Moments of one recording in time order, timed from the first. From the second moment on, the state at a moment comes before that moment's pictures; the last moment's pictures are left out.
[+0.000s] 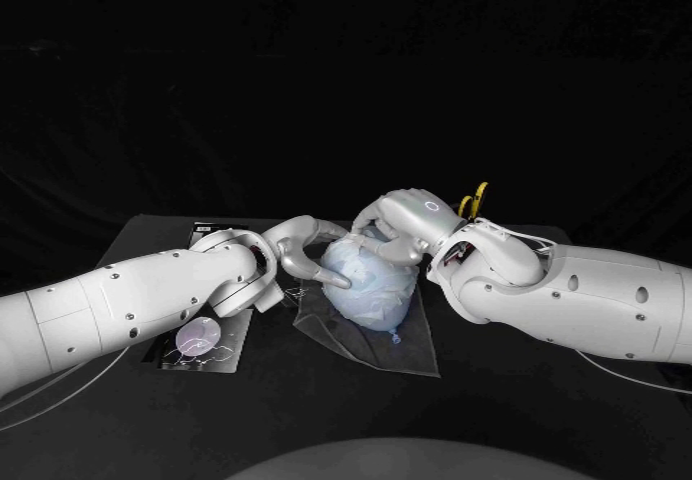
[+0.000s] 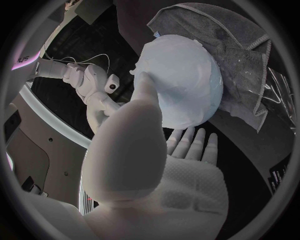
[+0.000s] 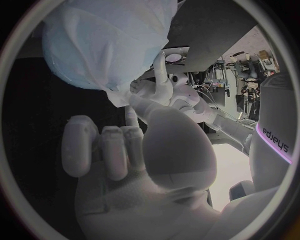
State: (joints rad) left arm 1.17 -0.69 -0.11 1.40 -0.89 -0.20 0.02; left_hand 1.58 -0.29 -0.15 0.30 0.05 0.44 0.16 0.15 0.19 0.41 0.19 0.05 0.04 0.34 0.20 0.06 0.09 0.13 0.19 0.29 0.05 0.04; right arm 1.24 -0.74 -0.17 1.64 -1.63 -0.60 -0.16; right_hand 1.32 -0.04 0.52 0.06 0.04 1.12 0.08 0.20 0.42 1.47 0.02 1.56 1.31 1.47 -0.04 1.57 1.31 0.06 1.44 0.06 1.33 1.31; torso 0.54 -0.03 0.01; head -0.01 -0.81
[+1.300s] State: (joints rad) left arm 1.17 -0.69 -0.11 1.40 -0.89 -0.19 0.01; left_hand 1.58 -0.29 -0.15 0.30 0.05 0.43 0.15 0.15 0.19 0.40 0.20 0.05 0.04 0.34 0.20 0.06 0.09 0.13 0.19 0.29 0.05 0.04; right arm 1.28 -0.69 -0.16 1.50 -1.29 -0.54 -0.14; right_hand 1.30 -0.06 0.53 0.06 0.05 1.09 0.09 0.22 0.44 1.46 0.01 1.56 1.31 1.47 -0.04 1.57 1.31 0.06 1.42 0.06 1.26 1.31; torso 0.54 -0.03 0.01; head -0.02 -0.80
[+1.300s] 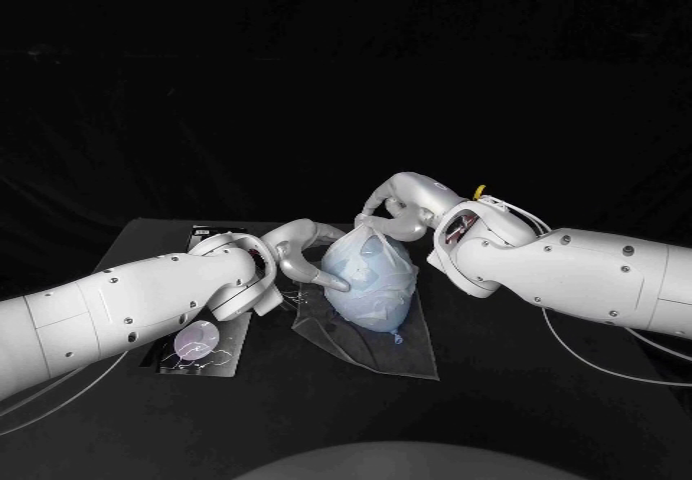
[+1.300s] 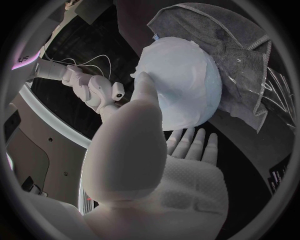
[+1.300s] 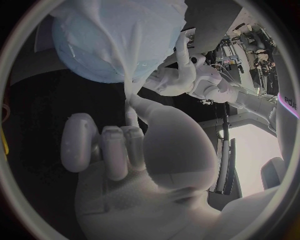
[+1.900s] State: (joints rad) left arm 1.17 -0.69 -0.11 1.40 -0.89 -0.19 0.01; left_hand 1.58 -0.29 -0.15 0.30 0.05 0.43 0.15 0.15 0.19 0.40 0.20 0.05 0.04 0.34 0.20 0.06 0.09 0.13 0.19 0.29 0.05 0.04; right arm 1.29 -0.67 -0.16 1.42 -1.21 -0.56 -0.16; right_hand 1.27 -0.11 0.47 0.10 0.05 0.95 0.15 0.19 0.42 1.45 0.07 1.37 1.31 1.47 -0.01 1.57 1.31 0.09 1.33 0.10 1.09 1.31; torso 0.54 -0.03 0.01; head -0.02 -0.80
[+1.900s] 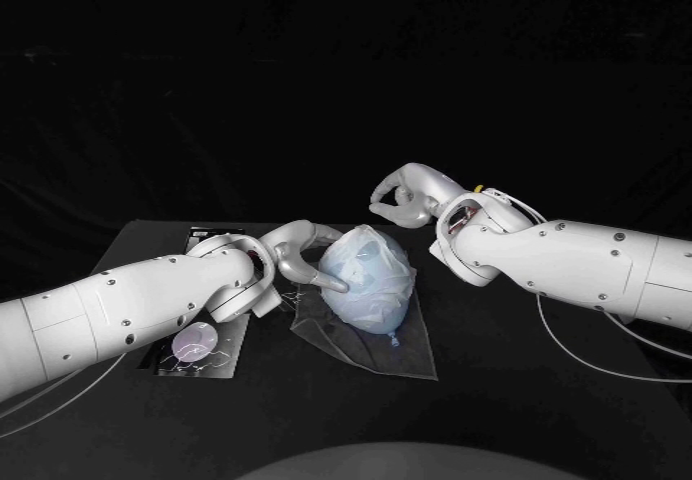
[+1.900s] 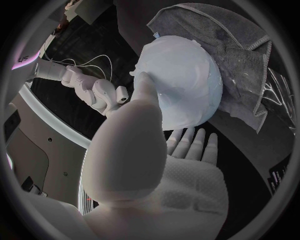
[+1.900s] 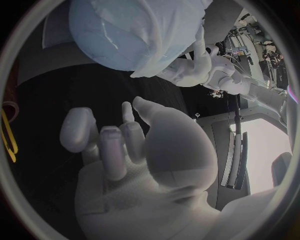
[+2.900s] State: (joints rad) left arm 1.17 -0.69 -0.11 1.40 -0.89 -0.19 0.01; left_hand 1.58 -0.29 -0.15 0.30 0.05 0.43 0.15 0.14 0.19 0.40 0.20 0.05 0.04 0.34 0.20 0.06 0.09 0.13 0.19 0.29 0.05 0.04; right arm 1.29 -0.82 -0.17 1.63 -1.02 -0.53 -0.23; right_hand 1.25 -0.11 0.39 0.19 0.05 1.01 0.11 0.24 0.41 1.47 0.04 1.56 1.31 1.47 -0.02 1.57 1.31 0.08 1.43 0.08 1.27 1.31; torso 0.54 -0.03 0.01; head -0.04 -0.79
